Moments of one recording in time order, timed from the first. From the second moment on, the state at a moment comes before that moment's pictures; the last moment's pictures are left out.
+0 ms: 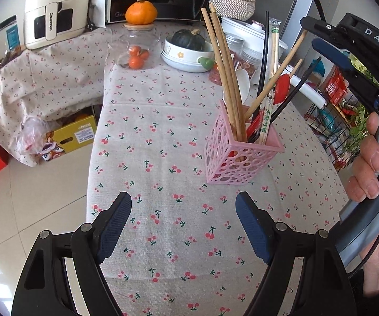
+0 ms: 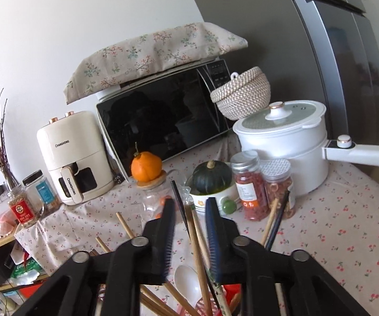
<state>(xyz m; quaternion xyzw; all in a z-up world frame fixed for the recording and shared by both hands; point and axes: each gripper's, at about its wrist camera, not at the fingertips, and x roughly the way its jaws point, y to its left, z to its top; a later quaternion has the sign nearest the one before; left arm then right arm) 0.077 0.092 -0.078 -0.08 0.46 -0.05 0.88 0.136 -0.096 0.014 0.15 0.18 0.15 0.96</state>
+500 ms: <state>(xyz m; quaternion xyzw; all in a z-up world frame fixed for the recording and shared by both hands) 0.045 0.082 -0.032 -0.07 0.43 0.01 0.90 0.085 -0.184 0.053 0.15 0.20 0.03 0.97</state>
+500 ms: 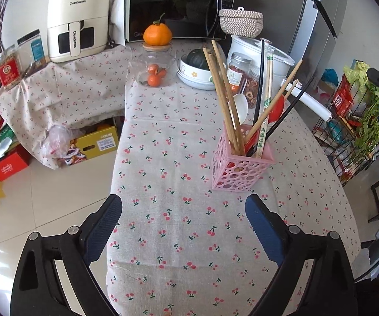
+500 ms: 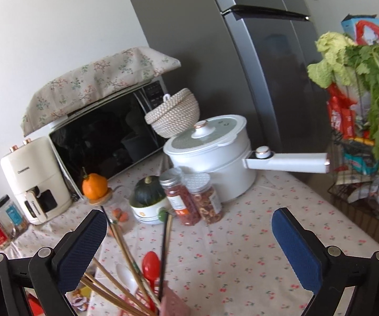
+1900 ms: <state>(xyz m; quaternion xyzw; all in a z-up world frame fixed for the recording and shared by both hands) 0.018 0.008 0.006 -0.01 0.38 0.00 0.92 0.025 -0.208 0.028 0.02 0.31 -0.02 0.95</state>
